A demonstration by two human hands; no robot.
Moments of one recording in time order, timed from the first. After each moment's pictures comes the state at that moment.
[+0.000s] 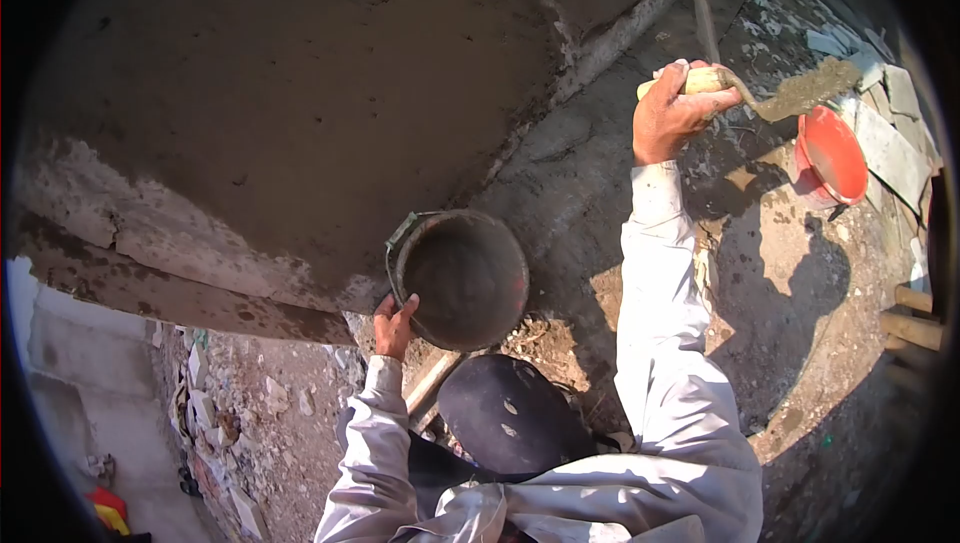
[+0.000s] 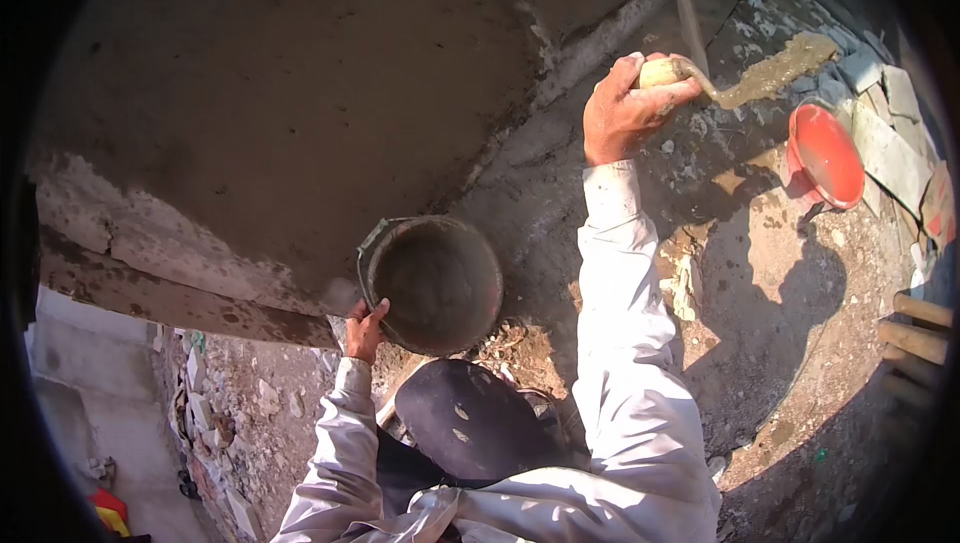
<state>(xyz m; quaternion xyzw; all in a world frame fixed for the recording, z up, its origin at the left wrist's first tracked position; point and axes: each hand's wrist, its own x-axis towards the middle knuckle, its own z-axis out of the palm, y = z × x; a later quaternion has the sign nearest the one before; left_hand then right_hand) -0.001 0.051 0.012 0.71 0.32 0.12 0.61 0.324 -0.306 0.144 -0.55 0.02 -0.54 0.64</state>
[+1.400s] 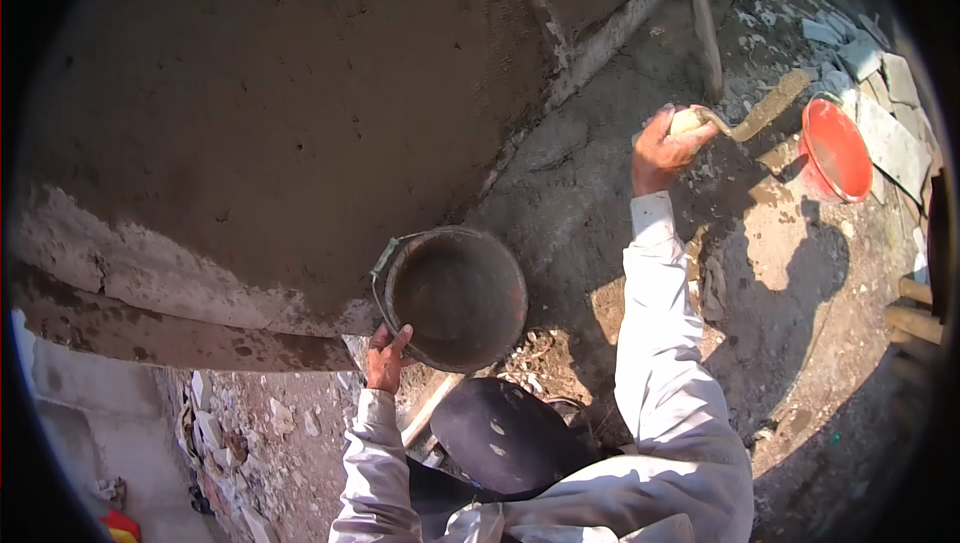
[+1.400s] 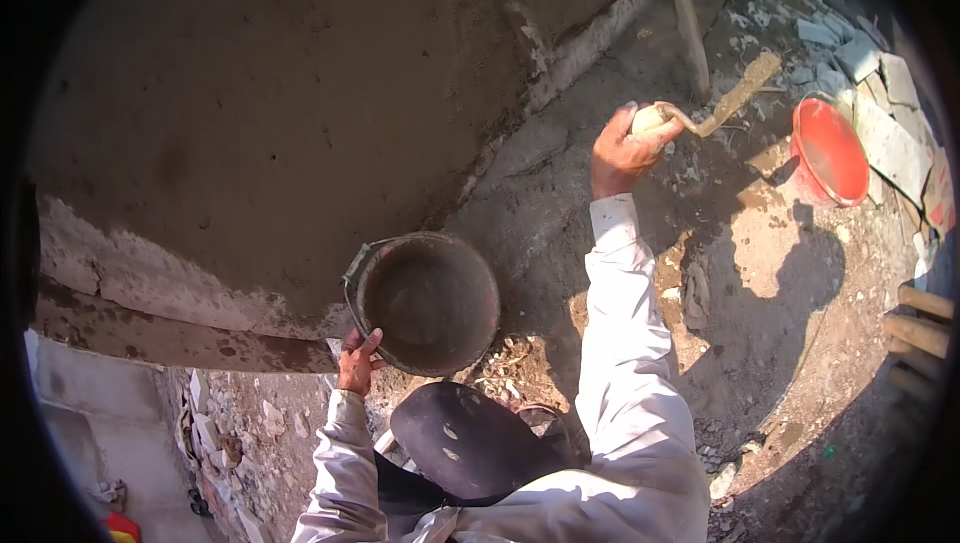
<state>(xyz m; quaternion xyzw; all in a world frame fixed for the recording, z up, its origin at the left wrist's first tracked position) -0.006 0.072 0.016 0.70 0.35 0.05 0.62 0.343 -0.293 0.068 -0.62 0.10 -0.45 0.64</state>
